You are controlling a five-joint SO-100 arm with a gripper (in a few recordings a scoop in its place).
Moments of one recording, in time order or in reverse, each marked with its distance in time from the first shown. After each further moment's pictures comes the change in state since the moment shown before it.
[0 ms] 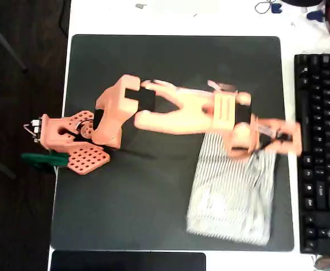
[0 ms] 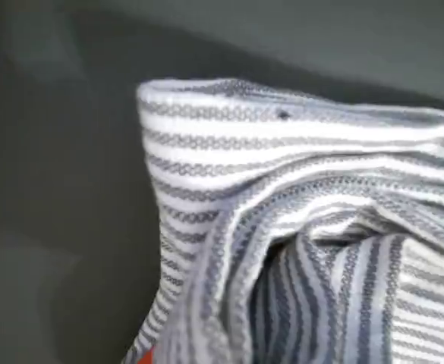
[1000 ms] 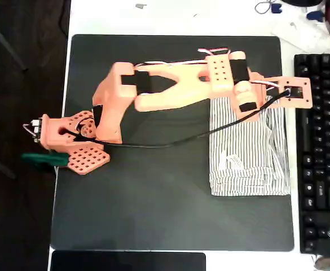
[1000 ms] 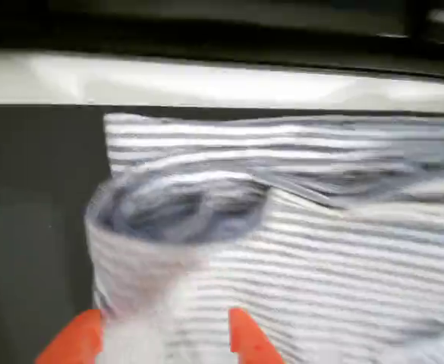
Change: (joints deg) arm -7.8 9.8 -0.1 -1.3 8.9
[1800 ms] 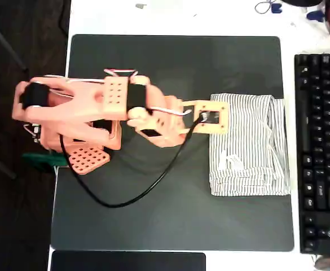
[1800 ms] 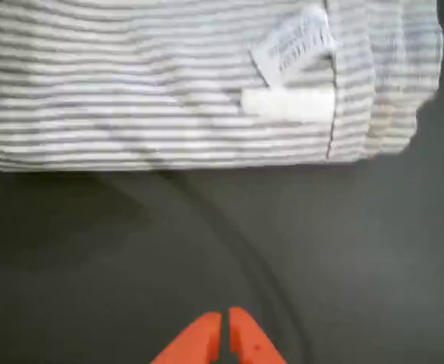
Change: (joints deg) arm 9.6 73.7 73.5 -5.0 -6.3
